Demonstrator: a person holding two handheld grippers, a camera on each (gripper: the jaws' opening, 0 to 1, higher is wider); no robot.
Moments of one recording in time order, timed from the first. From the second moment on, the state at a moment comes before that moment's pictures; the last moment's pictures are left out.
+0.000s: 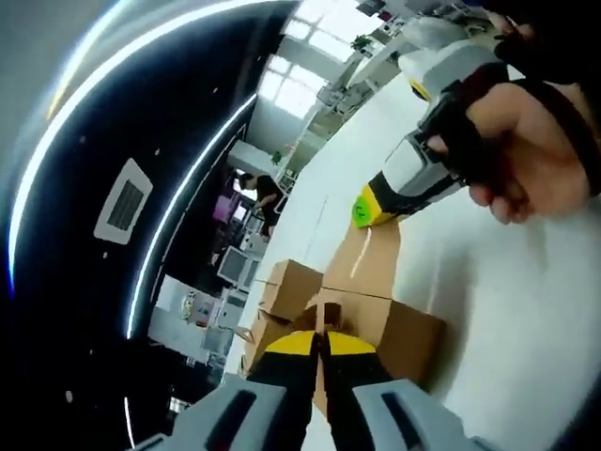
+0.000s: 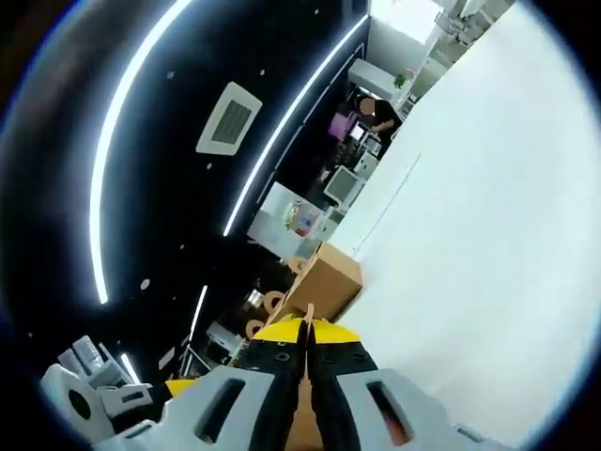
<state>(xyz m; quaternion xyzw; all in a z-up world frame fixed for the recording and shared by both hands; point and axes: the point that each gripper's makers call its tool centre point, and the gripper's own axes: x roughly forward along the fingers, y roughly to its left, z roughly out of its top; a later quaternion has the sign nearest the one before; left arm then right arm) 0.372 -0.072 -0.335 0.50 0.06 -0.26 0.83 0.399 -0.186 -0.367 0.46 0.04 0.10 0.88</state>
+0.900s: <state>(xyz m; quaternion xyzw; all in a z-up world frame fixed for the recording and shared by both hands) 0.383 0.024 -0.311 -0.12 0.02 -0.20 0.97 0.400 -0.181 -0.369 0.47 0.05 0.11 0.87</state>
